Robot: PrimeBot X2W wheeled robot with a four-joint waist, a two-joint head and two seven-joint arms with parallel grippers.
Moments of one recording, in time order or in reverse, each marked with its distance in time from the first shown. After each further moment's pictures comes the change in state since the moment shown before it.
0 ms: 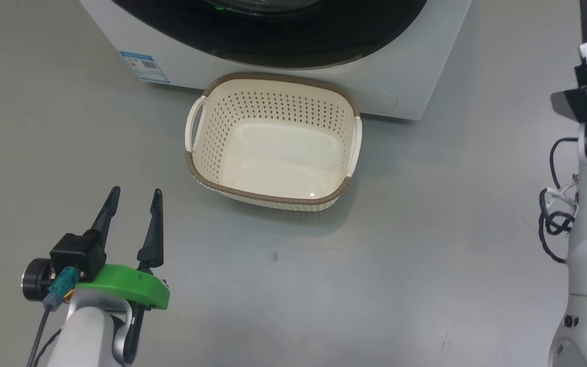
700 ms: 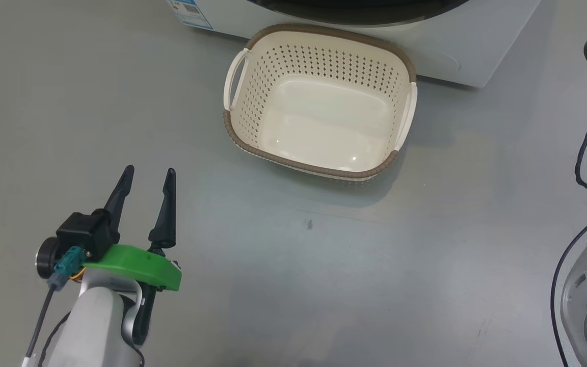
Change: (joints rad) left arm -0.072 -0.009 -0.048 0.021 -0.058 -0.005 0.000; right arm -0.271 -0.001 -0.143 0.119 0.400 -0.013 0.067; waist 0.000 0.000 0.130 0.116
